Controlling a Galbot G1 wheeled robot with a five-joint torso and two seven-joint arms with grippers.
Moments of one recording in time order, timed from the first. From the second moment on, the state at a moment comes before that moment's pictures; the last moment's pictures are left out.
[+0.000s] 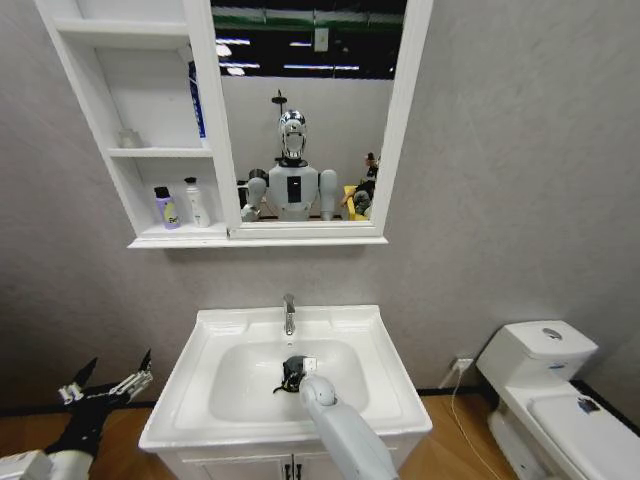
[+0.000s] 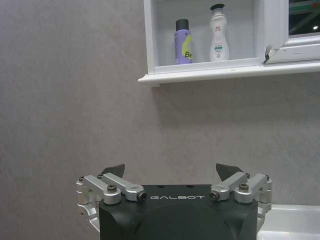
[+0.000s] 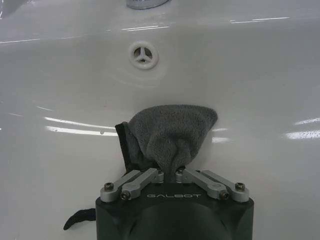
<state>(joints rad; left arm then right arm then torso) 1.69 -1.34 -1.05 -2.37 -0.45 0.20 -0.03 -0.64 1.61 -0.04 0.99 0.54 -0.51 0.30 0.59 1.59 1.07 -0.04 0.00</state>
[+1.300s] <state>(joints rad) 1.69 -1.34 -1.05 -2.37 -0.45 0.20 -0.03 -0.81 1.39 0.03 1.36 0.54 -0.58 0.41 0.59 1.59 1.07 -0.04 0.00</state>
